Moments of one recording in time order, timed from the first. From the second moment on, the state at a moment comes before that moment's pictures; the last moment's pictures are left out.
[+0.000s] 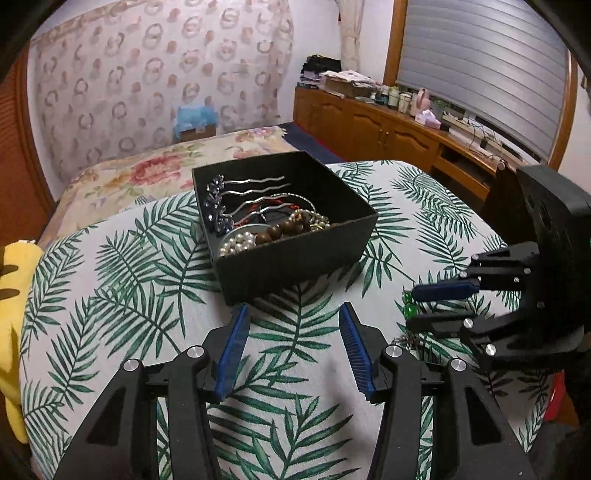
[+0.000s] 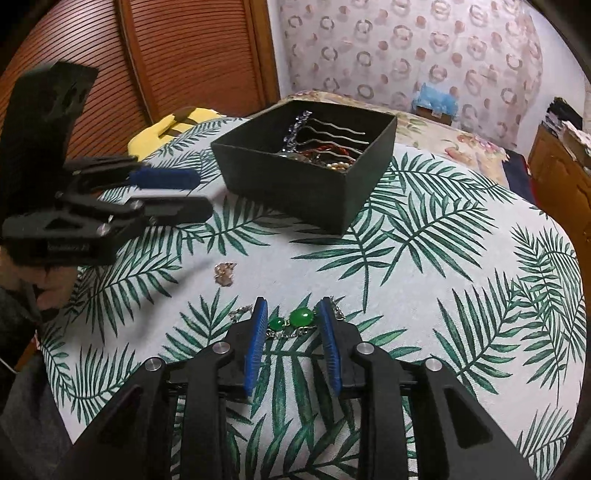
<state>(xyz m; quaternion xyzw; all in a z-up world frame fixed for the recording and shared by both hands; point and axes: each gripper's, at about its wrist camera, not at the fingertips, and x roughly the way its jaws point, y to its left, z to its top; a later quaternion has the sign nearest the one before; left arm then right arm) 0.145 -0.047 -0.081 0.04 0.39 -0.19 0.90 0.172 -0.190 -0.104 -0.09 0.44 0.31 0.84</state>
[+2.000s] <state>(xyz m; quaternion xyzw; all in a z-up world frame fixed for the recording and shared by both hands) 0.181 -0.054 -0.043 0.04 0.36 -0.19 0.91 0.228 -0.184 0.012 -0.10 0.27 0.32 0.90</state>
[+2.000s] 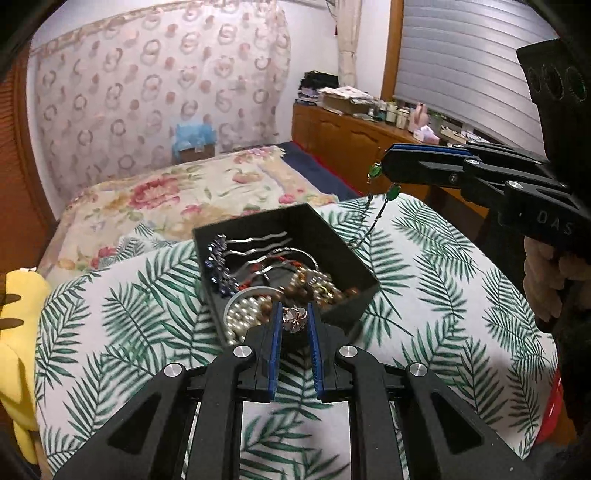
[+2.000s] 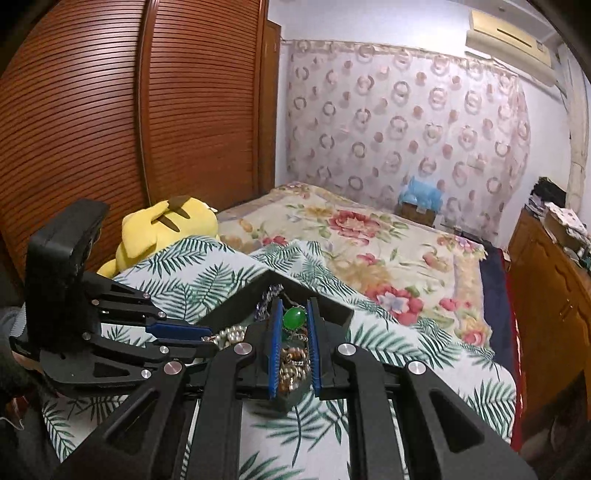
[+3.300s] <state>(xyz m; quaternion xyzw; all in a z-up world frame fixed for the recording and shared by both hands) 0.221 -0.037 -0.040 0.01 0.35 -0.12 0.93 0.238 -0.207 -0.020 -0.05 0.31 0.27 0.91</state>
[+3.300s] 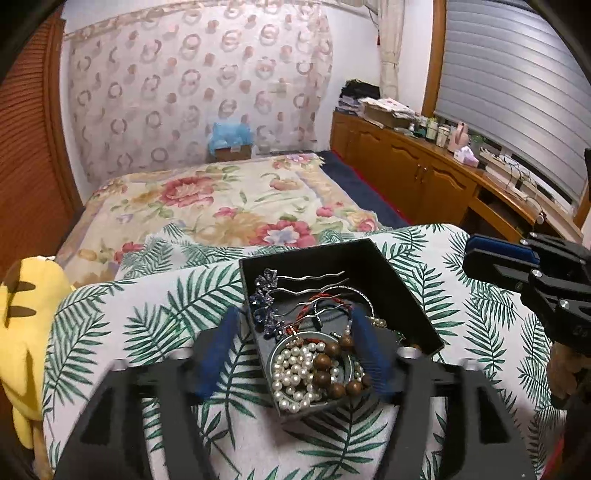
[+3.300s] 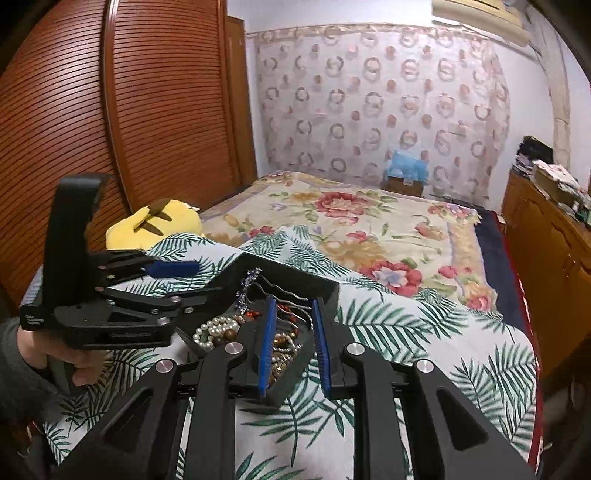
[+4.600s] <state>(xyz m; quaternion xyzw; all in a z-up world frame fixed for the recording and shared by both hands) 0.070 -0.016 0.027 0.01 0.25 -0.03 0.97 0.110 -0.231 0.023 0.01 0.21 0.17 0.96</state>
